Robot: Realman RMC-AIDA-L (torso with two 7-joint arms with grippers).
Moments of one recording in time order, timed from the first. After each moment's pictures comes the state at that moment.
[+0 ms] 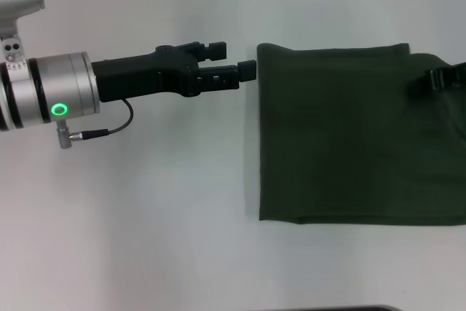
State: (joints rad) left arm -0.54 -2.13 1.02 0.62 1.68 1.41 -1.66; right arm 0.55 2.07 -0.76 -0.99 -2.59 -1.37 2.39
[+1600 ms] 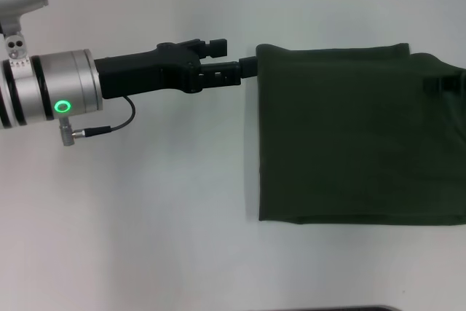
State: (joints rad) left arm -0.54 -2.14 1.02 0.62 1.68 1.39 -1.67; right arm 0.39 2.07 -0.66 -1.08 -2.32 -1.50 2.22
